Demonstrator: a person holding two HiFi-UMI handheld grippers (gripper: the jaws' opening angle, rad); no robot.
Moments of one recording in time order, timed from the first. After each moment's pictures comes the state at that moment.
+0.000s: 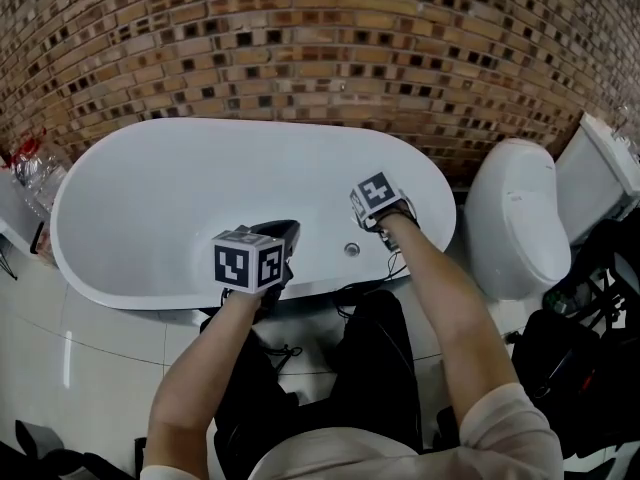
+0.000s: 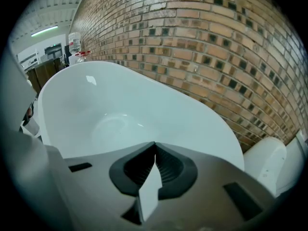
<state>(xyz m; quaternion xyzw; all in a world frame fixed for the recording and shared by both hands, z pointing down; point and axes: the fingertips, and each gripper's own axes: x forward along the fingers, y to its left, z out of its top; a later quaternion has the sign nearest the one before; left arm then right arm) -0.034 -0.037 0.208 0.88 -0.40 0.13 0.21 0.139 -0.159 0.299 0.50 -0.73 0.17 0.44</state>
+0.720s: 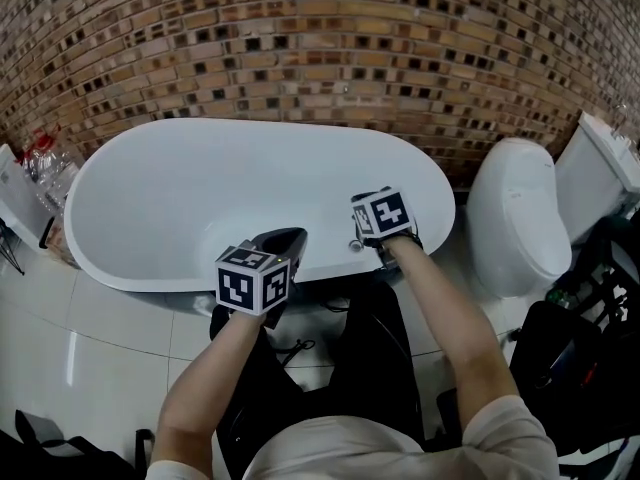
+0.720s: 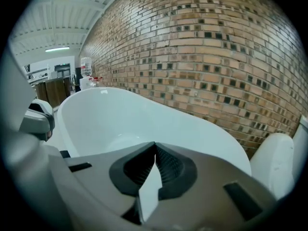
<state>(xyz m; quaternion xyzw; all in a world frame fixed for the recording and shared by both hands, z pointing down) -0.028 0.031 0.183 0.90 -0.40 0.10 0.16 0.099 -0.080 0.234 0.51 -0.79 0.13 0.31</state>
